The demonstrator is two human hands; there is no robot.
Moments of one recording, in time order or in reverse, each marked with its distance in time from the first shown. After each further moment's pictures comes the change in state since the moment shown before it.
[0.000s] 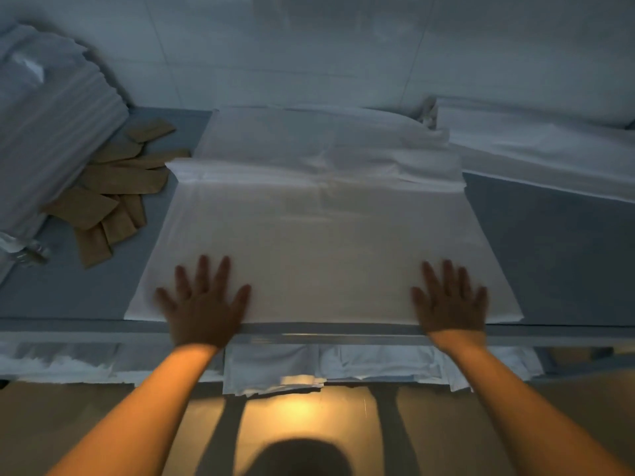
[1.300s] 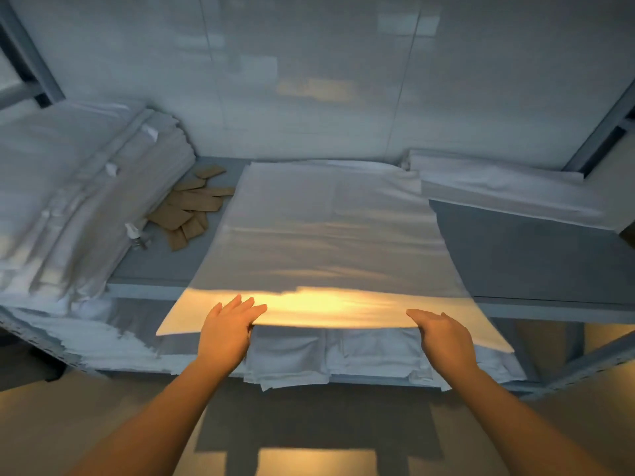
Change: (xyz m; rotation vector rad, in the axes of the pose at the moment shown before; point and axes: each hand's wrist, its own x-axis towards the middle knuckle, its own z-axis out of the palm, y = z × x) left_hand -0.175 -0.034 -0.081 -0.118 0.047 0.339; right_hand -0.174 0.046 -0.067 0.208 0.144 -0.291
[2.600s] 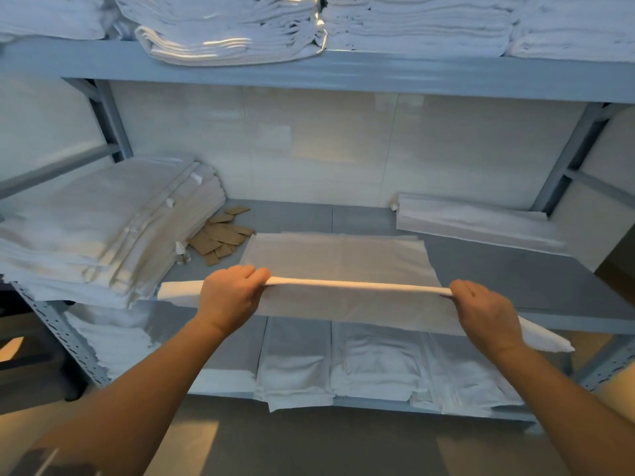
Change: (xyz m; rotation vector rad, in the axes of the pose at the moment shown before) left_hand -0.111 0.043 -0.162 0.230 0.627 0.370; right_hand -0.099 0.014 -0.146 -0.195 0.700 -0.425
